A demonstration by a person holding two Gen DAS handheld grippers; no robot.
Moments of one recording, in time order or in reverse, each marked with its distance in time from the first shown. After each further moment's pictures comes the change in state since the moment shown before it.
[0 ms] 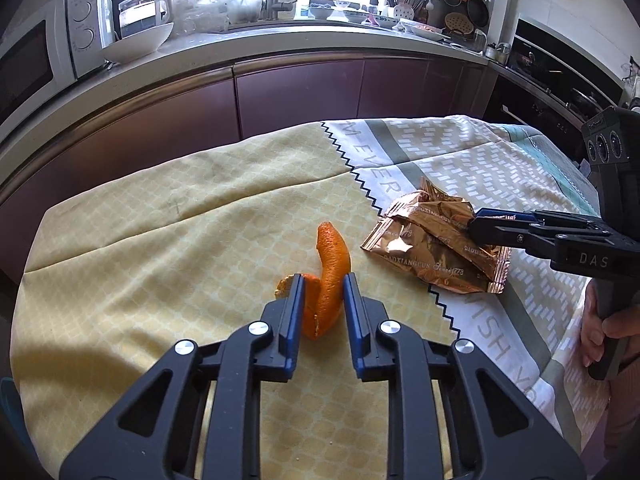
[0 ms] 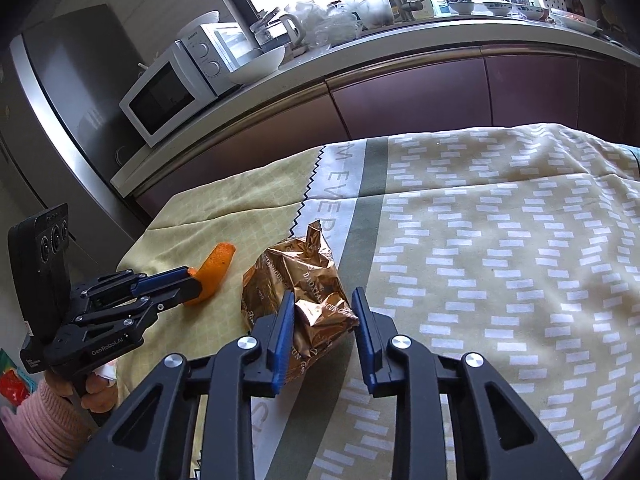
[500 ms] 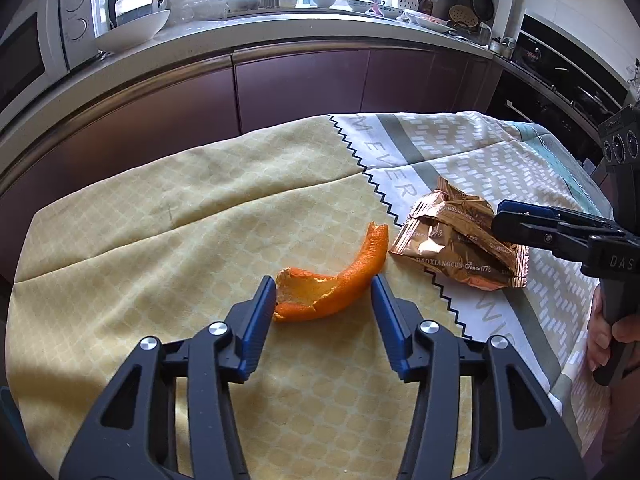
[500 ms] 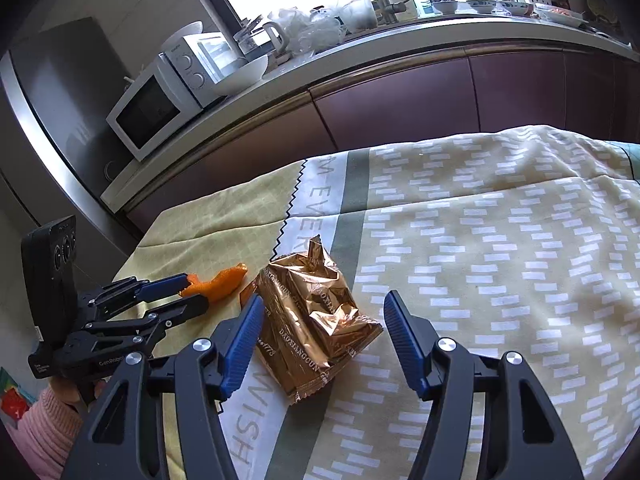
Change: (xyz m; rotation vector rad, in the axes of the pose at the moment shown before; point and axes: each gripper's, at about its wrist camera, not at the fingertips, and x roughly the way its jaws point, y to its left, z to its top) left arm 0.025 0.008 0.015 -0.005 0.042 -0.007; right arm 0.003 -0.010 0.011 0.044 -0.010 -0.021
